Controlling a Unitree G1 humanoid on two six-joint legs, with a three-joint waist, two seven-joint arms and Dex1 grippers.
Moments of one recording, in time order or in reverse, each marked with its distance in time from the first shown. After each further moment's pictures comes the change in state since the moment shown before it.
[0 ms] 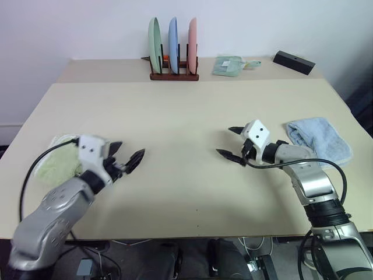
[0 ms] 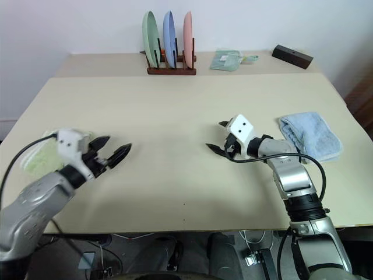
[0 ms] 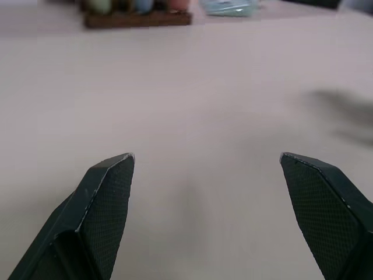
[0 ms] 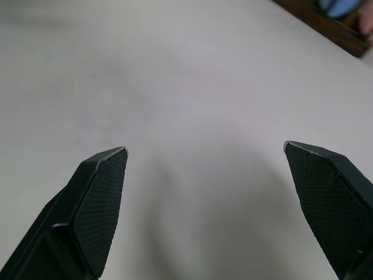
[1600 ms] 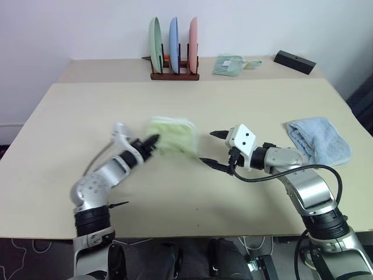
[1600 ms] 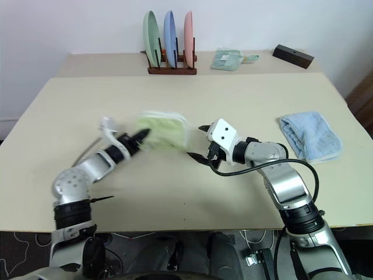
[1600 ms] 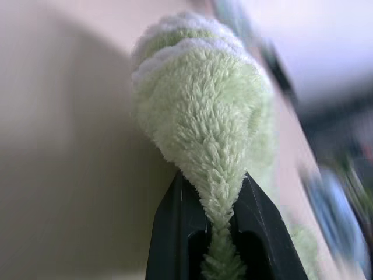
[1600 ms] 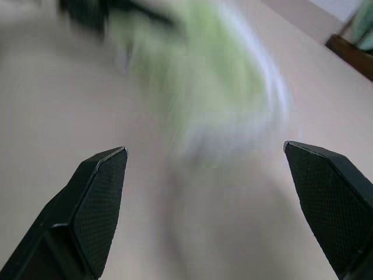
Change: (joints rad) left arm -0.329 -0.461 0.490 0.384 -0.280 0.318 0.213; right arm 0.023 -0.003 0.124 -0.325 -0.002 0.182 -0.016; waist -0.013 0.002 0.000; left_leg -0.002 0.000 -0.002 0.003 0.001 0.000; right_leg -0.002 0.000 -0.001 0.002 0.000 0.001
